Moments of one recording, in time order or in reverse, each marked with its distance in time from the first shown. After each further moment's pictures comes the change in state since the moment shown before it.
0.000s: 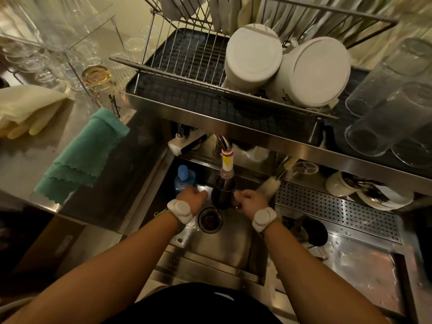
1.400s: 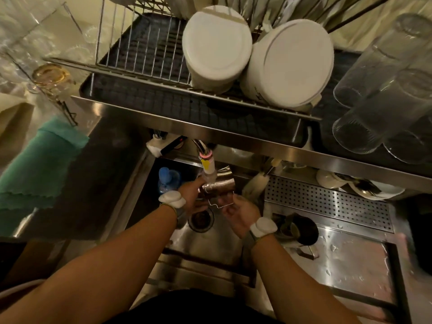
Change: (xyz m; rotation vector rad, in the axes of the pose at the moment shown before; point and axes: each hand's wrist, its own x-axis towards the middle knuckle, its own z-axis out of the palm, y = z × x) left_hand 0.062 0.021 0.043 -0.662 -0.267 -0.263; right_hand 0.000 0.021 -0.002 0.993 -0.079 0.361
